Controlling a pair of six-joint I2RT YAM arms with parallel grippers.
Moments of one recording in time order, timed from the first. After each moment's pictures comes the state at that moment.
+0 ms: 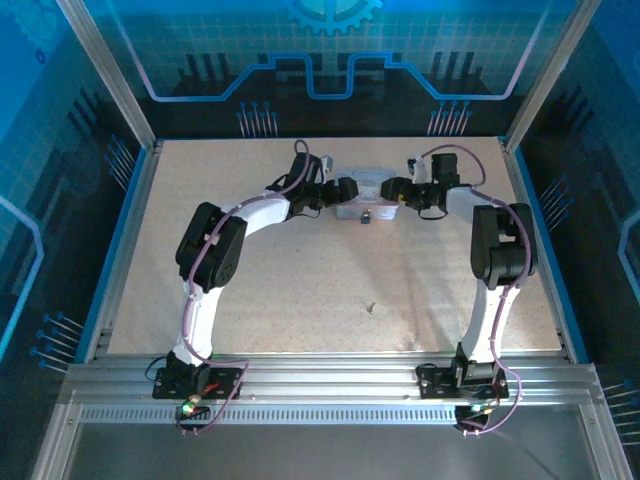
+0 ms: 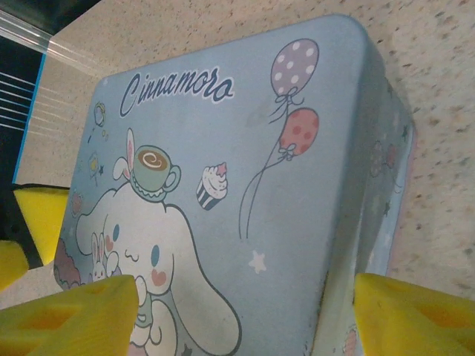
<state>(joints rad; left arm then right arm) -0.44 2.17 1.55 -0.01 0.38 -0.70 0.05 2.02 1.32 -0.13 -0.66 0.31</state>
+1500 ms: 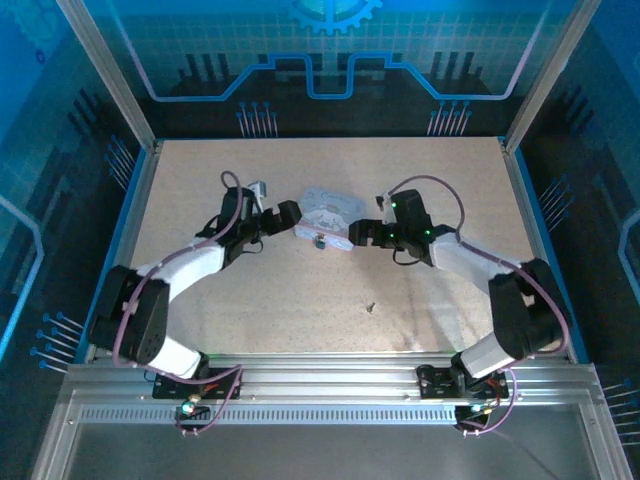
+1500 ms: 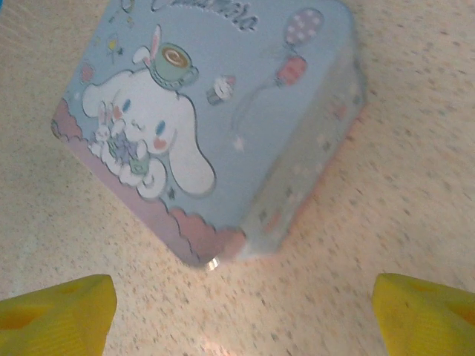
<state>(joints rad) -0.29 1.46 0.79 0.09 0.23 -0.68 0.41 1.50 0.86 -0.16 -0.25 0.44</state>
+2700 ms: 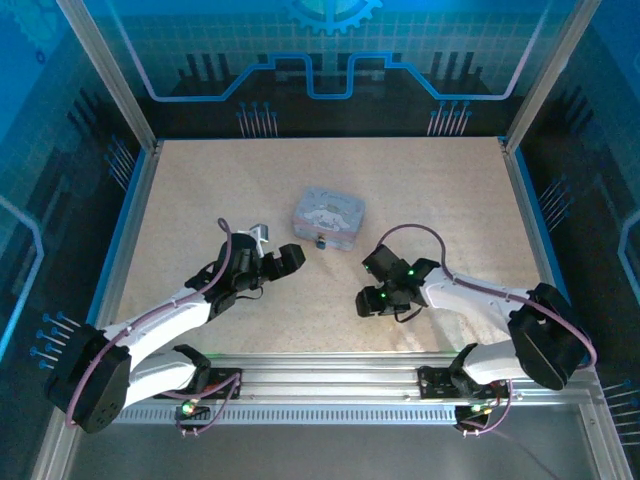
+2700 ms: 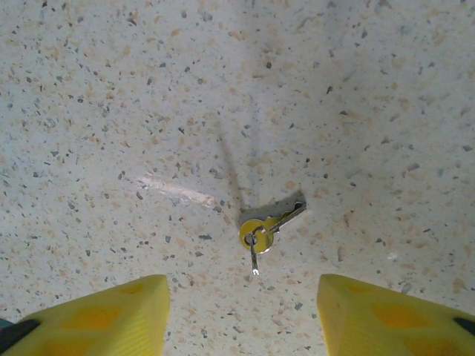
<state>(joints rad) -0.49 1.12 0.48 0.06 0.19 -0.88 0.76 1.36 0.72 -0.64 -0.09 0.62</state>
